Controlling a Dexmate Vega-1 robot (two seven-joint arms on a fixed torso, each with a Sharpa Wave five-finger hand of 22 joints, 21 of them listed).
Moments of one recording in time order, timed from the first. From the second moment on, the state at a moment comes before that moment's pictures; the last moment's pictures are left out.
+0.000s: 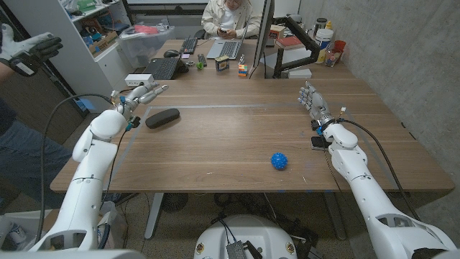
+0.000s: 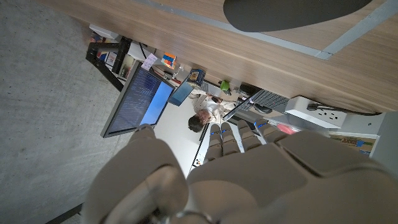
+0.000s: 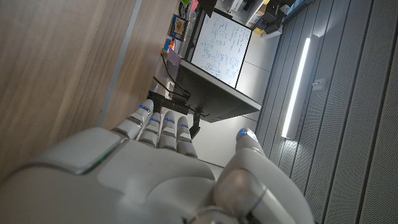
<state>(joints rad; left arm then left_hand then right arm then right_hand) 0.94 0.35 -0.25 -1.61 0.49 -0.01 -0.37 0.45 0.02 0.10 0.06 0.30 0.06 0.01 0.20 0.18 0.00 -0.02 0.20 0.19 -0.05 0.01 0.19 0.18 -0.11 0.03 0.20 0.18 -0.83 -0.22 0.00 -1.26 0.25 0.17 0.22 0.16 0.03 0.29 -0.09 0.18 0.15 0.10 0.19 0.18 0.13 0.12 0.22 0.18 0.05 0.07 0.19 0.18 0.15 -0.01 0.21 0.18</state>
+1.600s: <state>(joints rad) 0.94 0.47 -0.13 -1.63 0.79 0.01 -0.22 0.48 0.03 0.10 0.04 0.30 0.09 -0.01 0.21 0.19 0.02 -0.03 0.21 0.19 -0.02 0.01 0.19 0.18 -0.10 0.07 0.20 0.18 -0.83 -0.22 0.01 -1.26 0.25 0.16 0.22 0.16 0.04 0.28 -0.09 0.18 0.14 0.09 0.19 0.18 0.13 0.11 0.22 0.18 0.07 0.07 0.19 0.18 0.16 -0.01 0.20 0.18</state>
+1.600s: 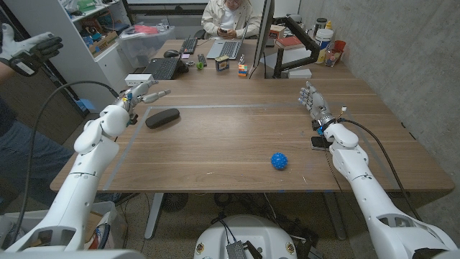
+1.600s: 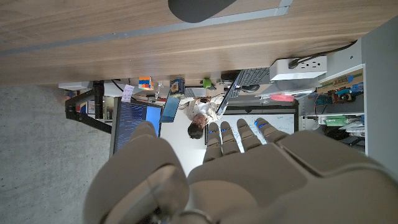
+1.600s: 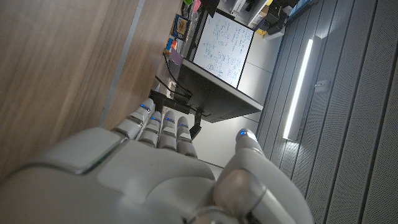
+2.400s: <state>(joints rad) 0.93 0.50 -0.08 -1.59 0.88 0.05 -0.16 0.50 0.04 0.10 0.04 0.30 0.12 -0.03 0.22 0.19 0.07 -0.06 0.22 0.19 0.00 0.00 0.20 0.18 -0.08 0.10 0.21 0.18 -0.83 -0.23 0.01 -1.25 0.25 0.16 0.23 0.16 0.04 0.28 -0.09 0.18 0.14 0.09 0.19 0.18 0.14 0.11 0.22 0.18 0.07 0.07 0.19 0.18 0.16 -0.01 0.20 0.18</state>
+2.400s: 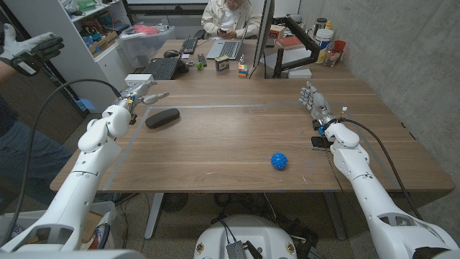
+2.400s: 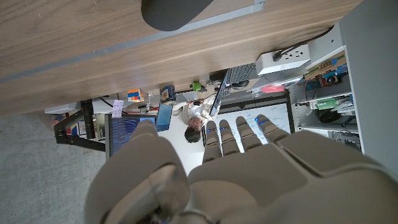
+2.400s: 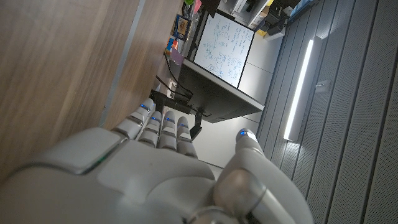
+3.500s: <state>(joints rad) 0.82 0.52 -0.01 -1.44 0.87 0.07 -0.19 0.50 0.04 0.10 0.03 0.31 0.13 -0.04 0.22 0.19 0.08 -0.08 0.22 0.19 0.02 0.00 0.20 0.18 -0.07 0.10 0.21 0.18 -0.84 -0.23 0.01 -1.27 0.24 0.14 0.22 0.16 0.04 0.28 -0.09 0.18 0.15 0.09 0.19 0.18 0.14 0.11 0.22 0.18 0.08 0.07 0.19 0.18 0.16 -0.01 0.20 0.18</state>
